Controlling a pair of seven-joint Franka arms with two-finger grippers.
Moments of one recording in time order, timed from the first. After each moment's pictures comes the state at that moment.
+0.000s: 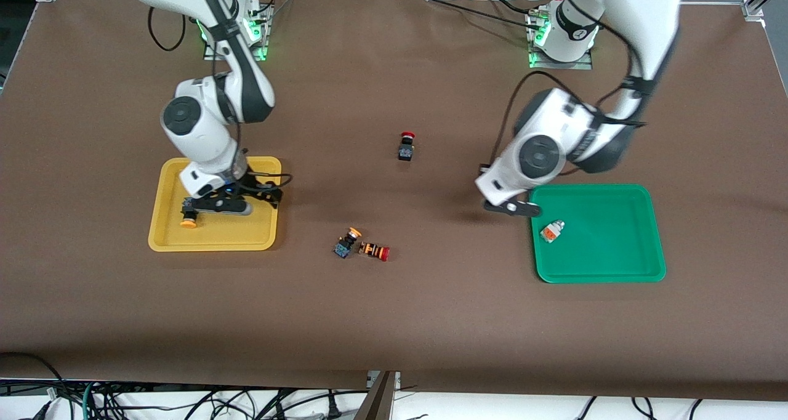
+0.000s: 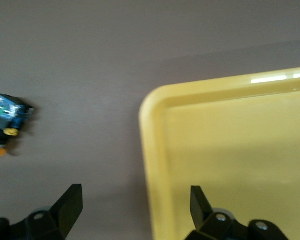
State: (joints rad) left arm -0.01 0.47 -0.40 -1.74 0.14 1.89 -0.30; right arm 0.66 0.37 -0.29 -2.09 0.19 2.62 0.35
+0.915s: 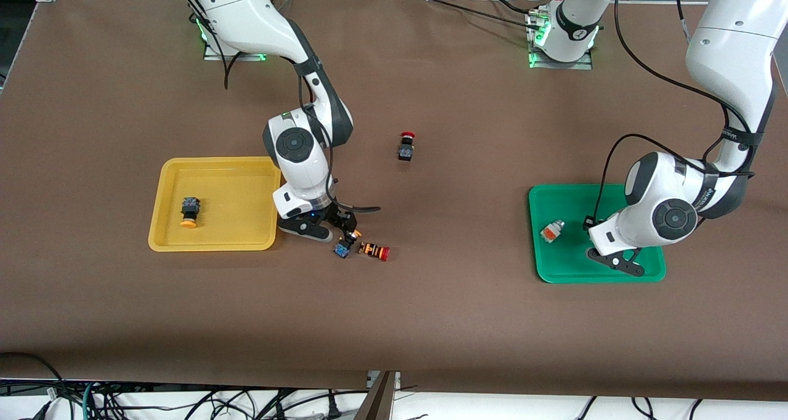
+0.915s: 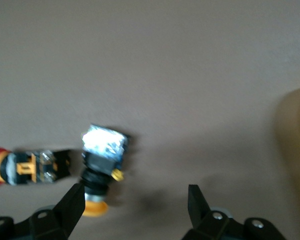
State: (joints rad) left arm 0.32 0.68 -0.40 -1.68 0.42 2.12 0.10; right arm 0.81 0.74 -0.30 -1.66 0.18 2.60 0.78
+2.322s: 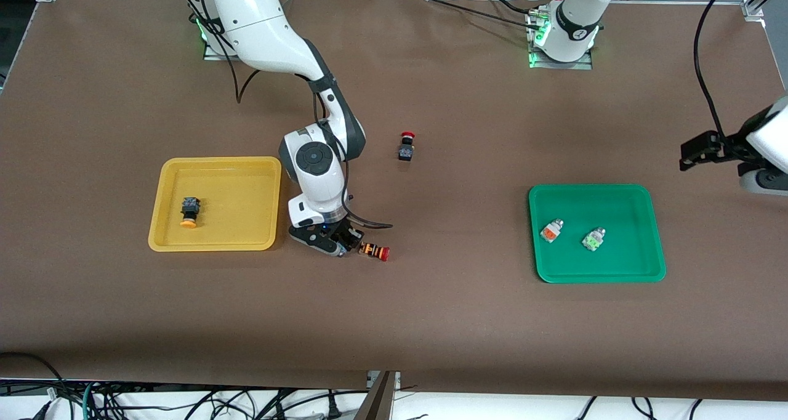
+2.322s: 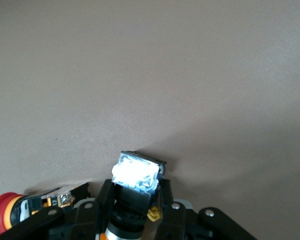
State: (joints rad) left arm 0.07 0.19 -0.05 -1.42 0.05 1.61 0.09; right arm 0.82 0.87 -0.31 -1.52 0.17 2.60 0.94
